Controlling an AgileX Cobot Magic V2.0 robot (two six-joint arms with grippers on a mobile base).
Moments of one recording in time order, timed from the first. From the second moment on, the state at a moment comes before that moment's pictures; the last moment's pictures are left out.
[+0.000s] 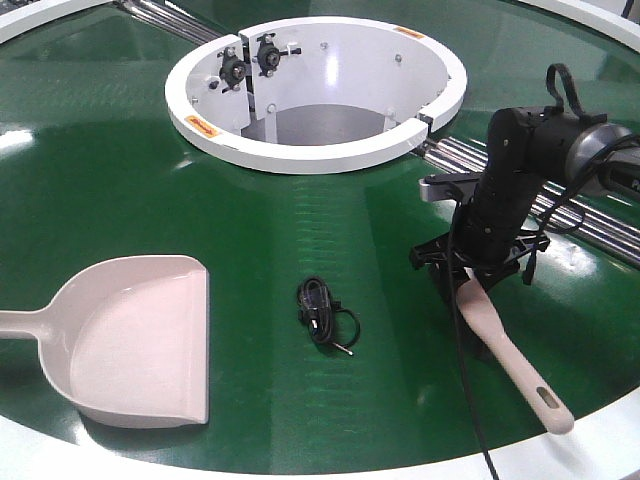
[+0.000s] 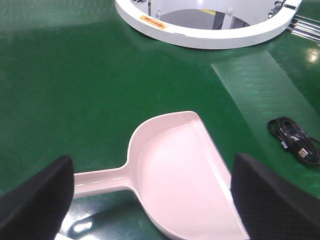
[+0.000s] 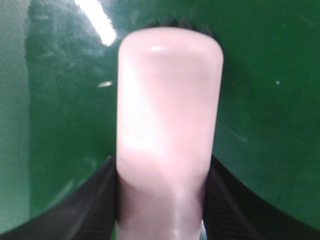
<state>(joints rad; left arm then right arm) -0.01 0.64 -0.79 -0.16 0.77 0.19 0.19 2.05 -1.58 0.07 1.16 -0.05</state>
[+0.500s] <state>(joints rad) -0.01 0.64 -0.79 -0.16 0.77 0.19 0.17 1.82 -1.46 0.07 1.21 -0.05</state>
